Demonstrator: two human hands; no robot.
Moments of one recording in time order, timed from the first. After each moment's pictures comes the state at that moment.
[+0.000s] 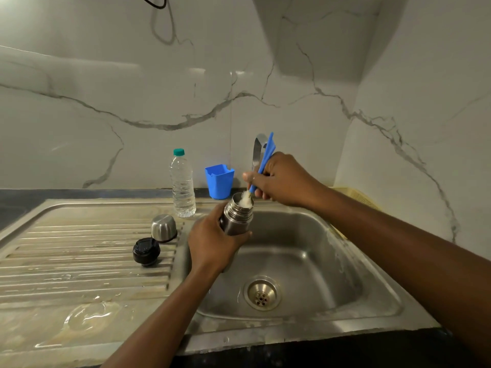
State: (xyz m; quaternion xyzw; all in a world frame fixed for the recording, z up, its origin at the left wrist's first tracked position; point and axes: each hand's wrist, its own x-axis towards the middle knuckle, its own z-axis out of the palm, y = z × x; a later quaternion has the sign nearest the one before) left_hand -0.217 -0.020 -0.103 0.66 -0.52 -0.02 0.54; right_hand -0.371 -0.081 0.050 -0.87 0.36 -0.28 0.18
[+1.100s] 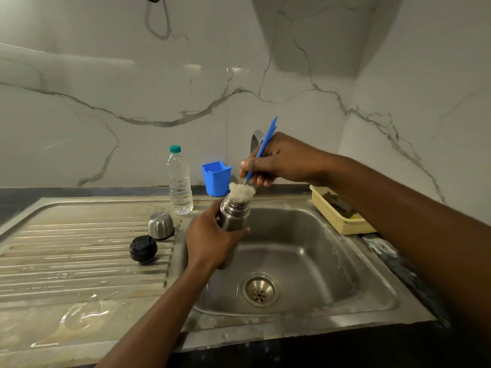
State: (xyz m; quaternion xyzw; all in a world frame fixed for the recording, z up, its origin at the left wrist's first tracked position) left_hand -0.211 -0.024 -0.106 0.64 -0.53 -0.05 0.55; right_hand -0.382 -0.092 0.086 -0.88 0.29 -0.21 0.32
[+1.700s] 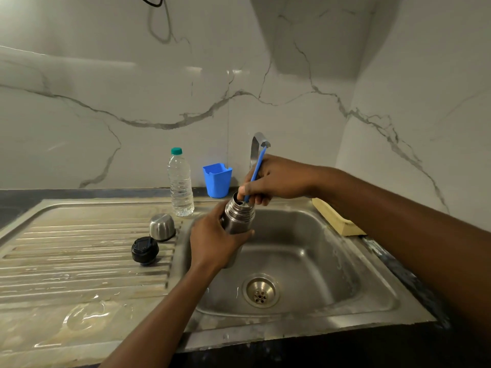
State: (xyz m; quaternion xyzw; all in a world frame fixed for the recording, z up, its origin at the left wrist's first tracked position) left_hand -0.216 -0.021 -0.103 0.63 -0.54 -0.04 0.55; right_hand -0.373 -0.084 0.070 -0.90 0.31 -0.12 0.28
